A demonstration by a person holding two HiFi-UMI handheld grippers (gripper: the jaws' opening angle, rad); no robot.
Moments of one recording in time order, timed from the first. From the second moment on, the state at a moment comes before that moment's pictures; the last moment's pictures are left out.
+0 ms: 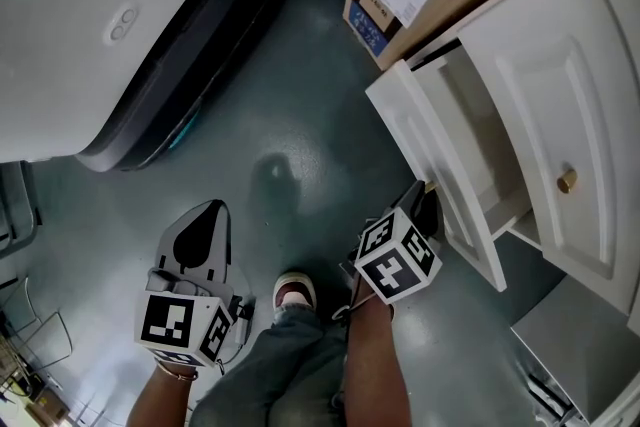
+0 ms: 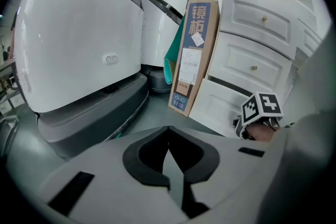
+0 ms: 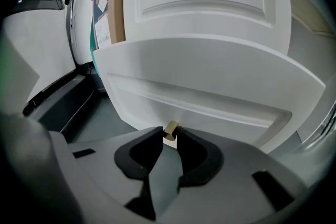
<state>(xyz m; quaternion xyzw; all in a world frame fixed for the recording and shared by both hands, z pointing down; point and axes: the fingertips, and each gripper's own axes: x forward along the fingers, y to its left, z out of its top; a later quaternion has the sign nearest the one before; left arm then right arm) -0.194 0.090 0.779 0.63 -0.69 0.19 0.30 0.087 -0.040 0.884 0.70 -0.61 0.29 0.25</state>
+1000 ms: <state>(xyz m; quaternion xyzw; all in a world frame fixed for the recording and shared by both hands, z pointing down) -0.228 0.098 0.742 0.61 -0.71 0.19 0.31 0.064 0.006 0.882 0.69 -0.58 0.33 0.28</state>
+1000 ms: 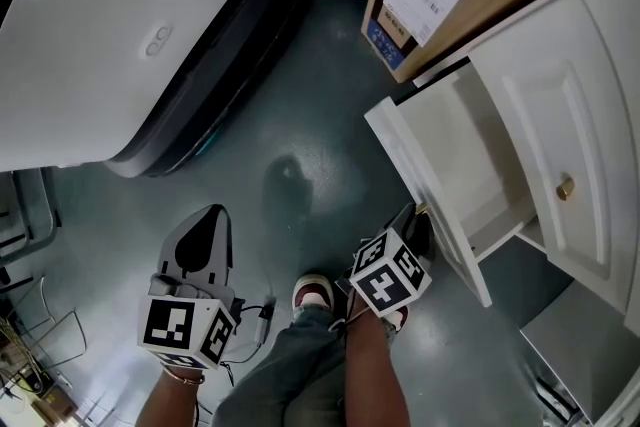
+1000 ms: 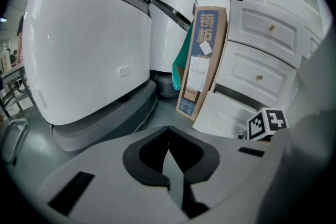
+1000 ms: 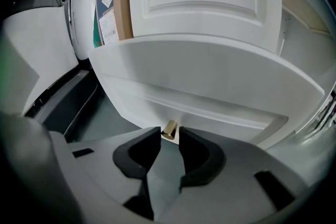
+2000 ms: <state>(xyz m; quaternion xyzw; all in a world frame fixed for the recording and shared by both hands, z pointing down) -0.177 0.056 0.576 0.63 -0.69 0.16 0.31 0.129 0.010 0.637 0.71 -0.58 0.30 0.26</state>
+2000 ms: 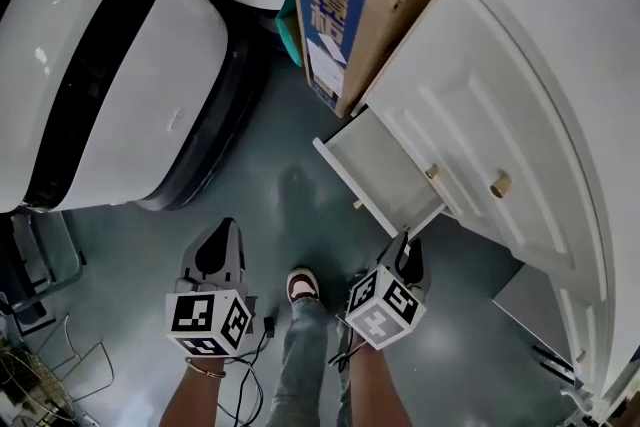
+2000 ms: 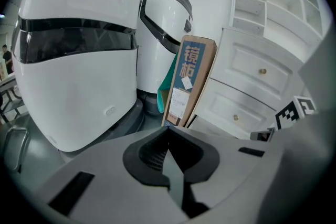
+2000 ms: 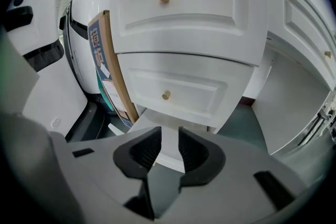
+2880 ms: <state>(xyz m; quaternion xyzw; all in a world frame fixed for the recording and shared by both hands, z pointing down) -0.141 0.004 0.595 0.66 -0.66 0.17 0.32 0.143 -0.063 0.646 0.68 -0.63 0.27 0.27</state>
